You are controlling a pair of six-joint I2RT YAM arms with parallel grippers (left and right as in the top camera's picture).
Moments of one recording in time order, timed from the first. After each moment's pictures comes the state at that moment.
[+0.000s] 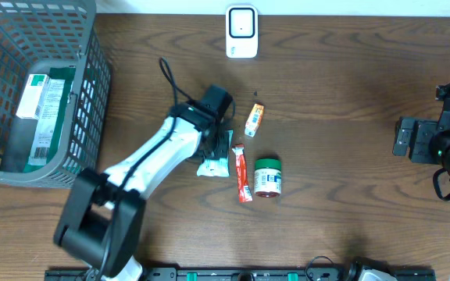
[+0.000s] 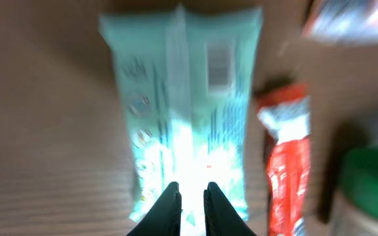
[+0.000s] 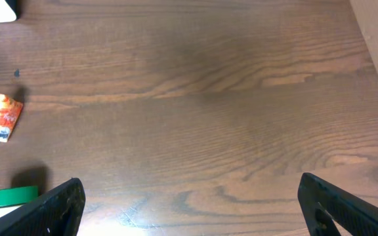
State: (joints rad) left arm -0.51 1.76 1.22 -0.82 0.06 -0.43; right arm -0.27 1.11 1.41 -1.16 -0.03 -0.14
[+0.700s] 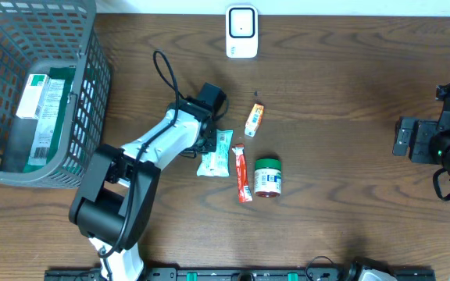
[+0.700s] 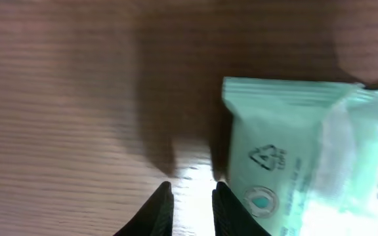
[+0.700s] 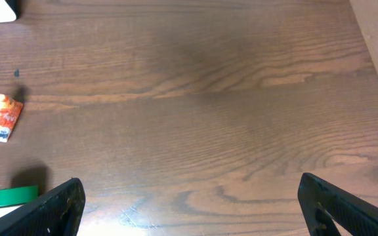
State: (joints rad) left arm -0.46 1.92 1.21 -0.75 -0.10 -0.43; right arm -0.27 1.11 1.41 -1.16 -0.03 -0.14
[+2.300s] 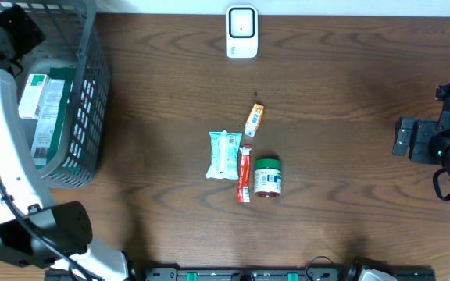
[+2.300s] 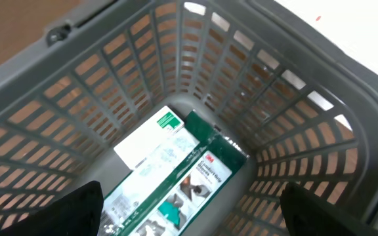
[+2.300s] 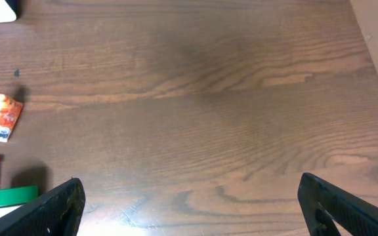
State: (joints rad) left arm 0.34 1.79 2.09 -1.09 -0.17 -0.31; right arm -0.27 1.11 1.41 -1.16 -0.03 -0.14
